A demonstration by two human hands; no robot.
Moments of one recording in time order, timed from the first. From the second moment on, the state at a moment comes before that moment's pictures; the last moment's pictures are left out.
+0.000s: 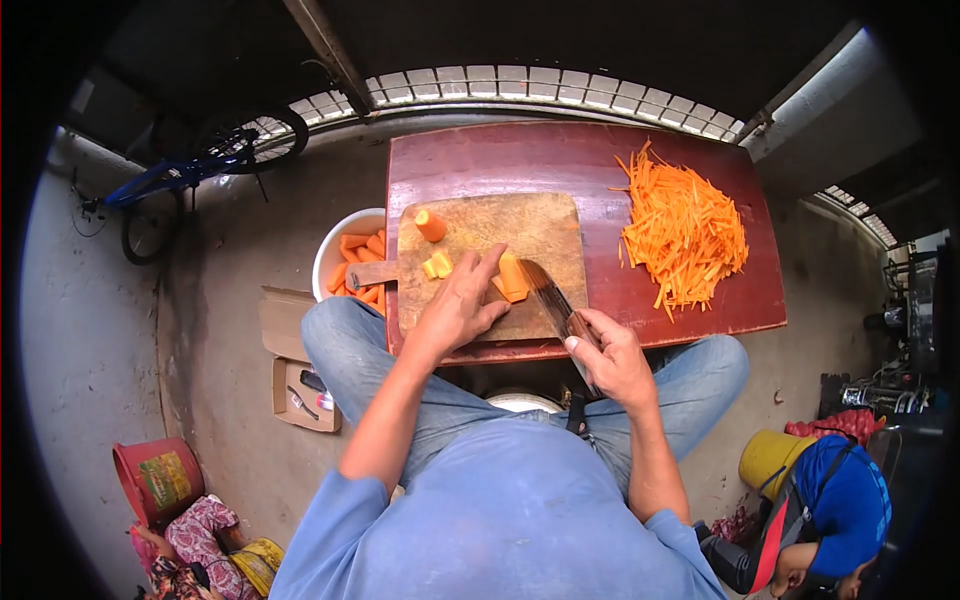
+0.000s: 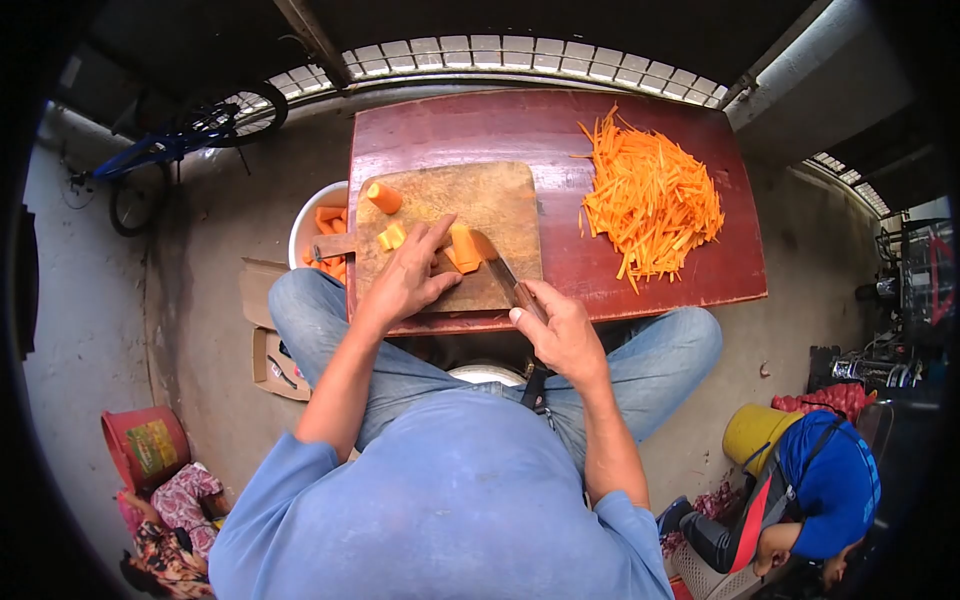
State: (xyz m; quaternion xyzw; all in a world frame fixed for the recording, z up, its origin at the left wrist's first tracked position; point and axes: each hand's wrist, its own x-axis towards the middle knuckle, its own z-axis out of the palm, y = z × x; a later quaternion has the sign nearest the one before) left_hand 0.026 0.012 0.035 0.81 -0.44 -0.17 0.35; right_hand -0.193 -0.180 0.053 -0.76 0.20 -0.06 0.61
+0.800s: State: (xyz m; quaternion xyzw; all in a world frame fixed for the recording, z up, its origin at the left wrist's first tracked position) left_hand 0.005 0.002 0.018 0.78 -0.34 -0.13 0.51; right_hand -0.176 -0.176 0.079 -0.82 0.20 -0.06 0.54
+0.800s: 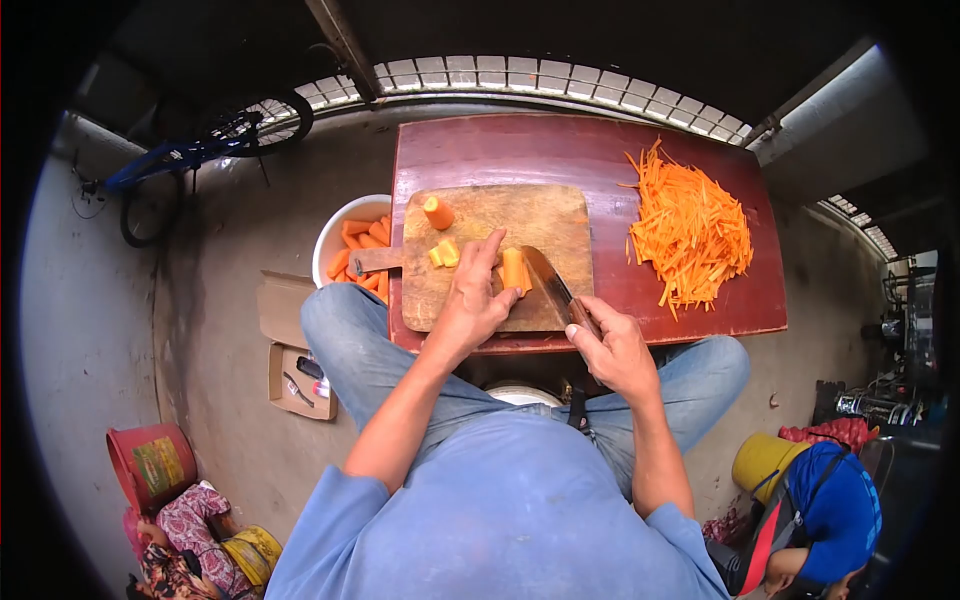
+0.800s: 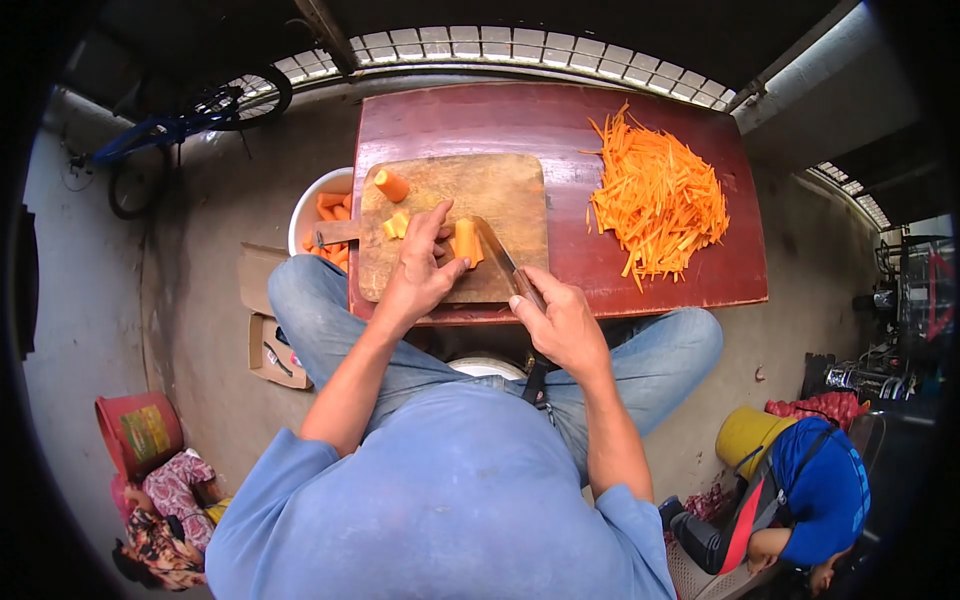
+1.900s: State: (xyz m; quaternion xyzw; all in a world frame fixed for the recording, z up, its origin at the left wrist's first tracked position) left_hand 0.024 0.013 0.024 0.78 -0.46 -0.15 0.39; right_hand -0.190 -0.231 0.077 -0.71 0.26 -0.07 0.65
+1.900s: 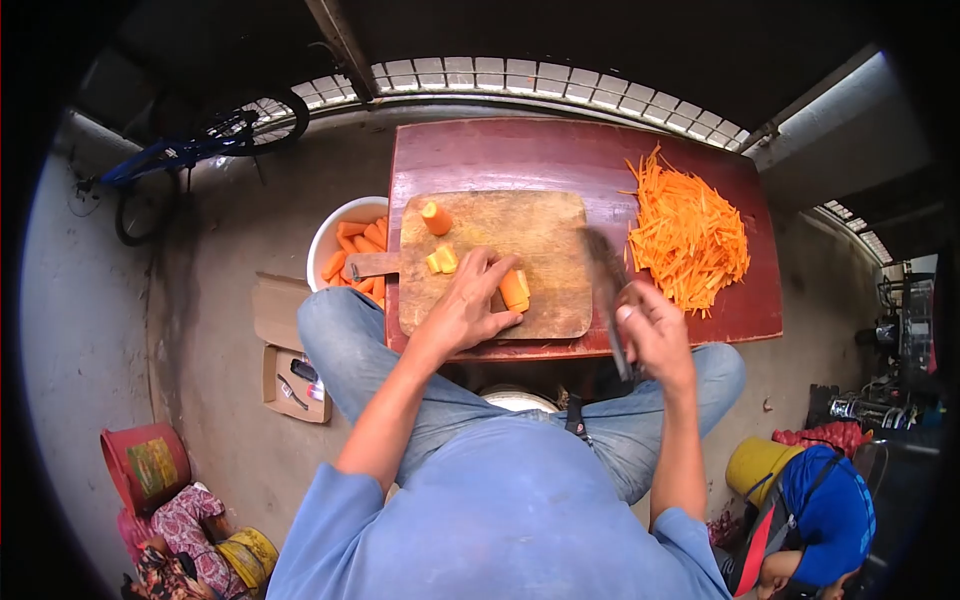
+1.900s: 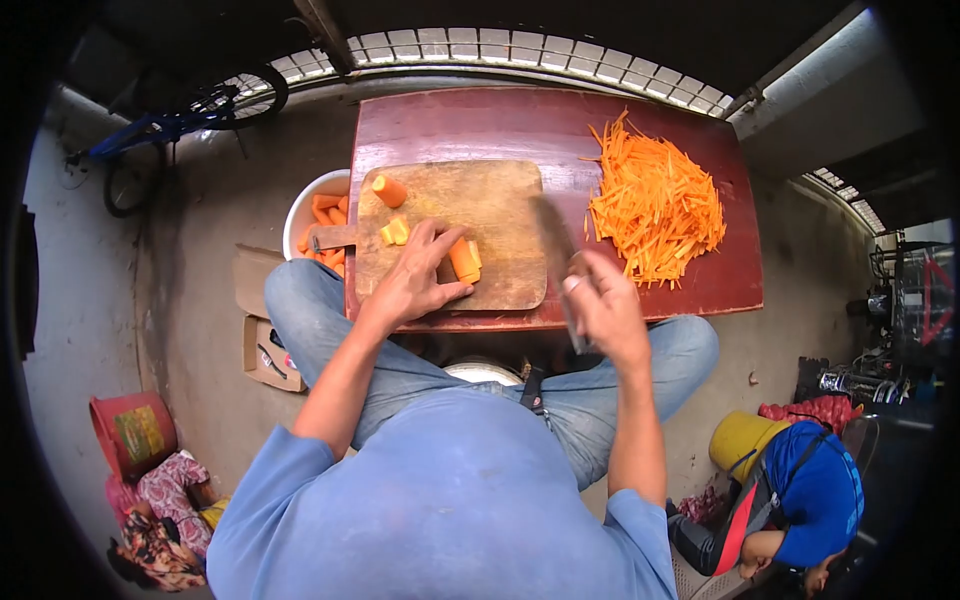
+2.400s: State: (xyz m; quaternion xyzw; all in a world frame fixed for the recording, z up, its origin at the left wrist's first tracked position) left_hand 0.023 0.011 0.020 0.79 -0.48 -0.12 0.37; right_hand -0.206 -0.177 0.072 -0.74 0.26 -0.02 0.61
